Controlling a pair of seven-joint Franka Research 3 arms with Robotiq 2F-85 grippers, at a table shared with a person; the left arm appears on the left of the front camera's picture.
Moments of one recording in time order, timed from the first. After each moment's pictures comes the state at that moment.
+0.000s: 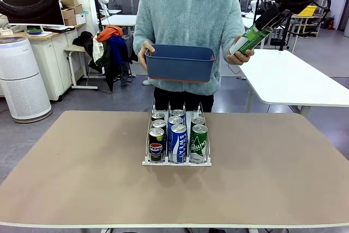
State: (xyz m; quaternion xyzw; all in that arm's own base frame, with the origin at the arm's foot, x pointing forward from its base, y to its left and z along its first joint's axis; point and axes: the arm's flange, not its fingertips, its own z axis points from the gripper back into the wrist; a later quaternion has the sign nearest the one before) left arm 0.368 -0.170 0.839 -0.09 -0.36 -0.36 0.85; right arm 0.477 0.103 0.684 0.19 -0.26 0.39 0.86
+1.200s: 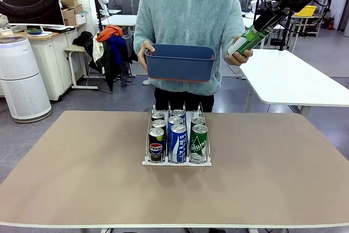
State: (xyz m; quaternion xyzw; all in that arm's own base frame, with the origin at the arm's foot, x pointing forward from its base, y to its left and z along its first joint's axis) left arm 0.368 -0.170 0.839 -0.09 -0.36 -0.36 0.85; right arm 0.474 0.105 0.688 0.18 -0.26 0.39 0.86
